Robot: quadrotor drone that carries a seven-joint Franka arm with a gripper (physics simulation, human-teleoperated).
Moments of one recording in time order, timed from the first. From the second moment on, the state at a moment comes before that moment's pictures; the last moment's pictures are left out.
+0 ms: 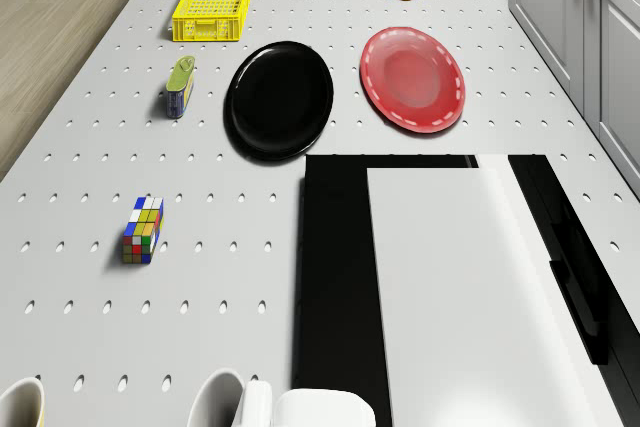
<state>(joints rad) 0.51 -0.97 -0.63 -2.55 1.07 1.74 0.68</state>
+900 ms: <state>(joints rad) 0.57 -0.99 -0.59 -2.58 1.11 1.84 0.69</state>
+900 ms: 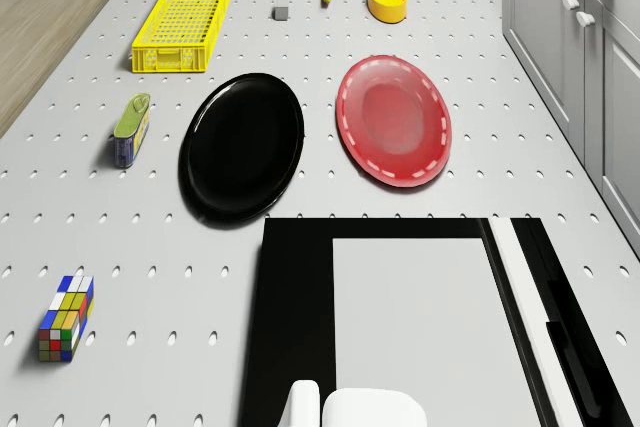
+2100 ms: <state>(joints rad) 0.61 -1.01 -0.61 -2.58 1.09 1.87 0.70</state>
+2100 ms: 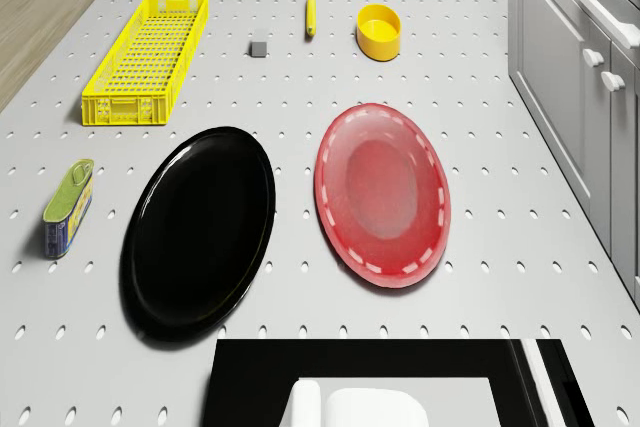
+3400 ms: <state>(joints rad) 0.64 -1.03 -0.62 -2.59 1.07 1.89 0.71</state>
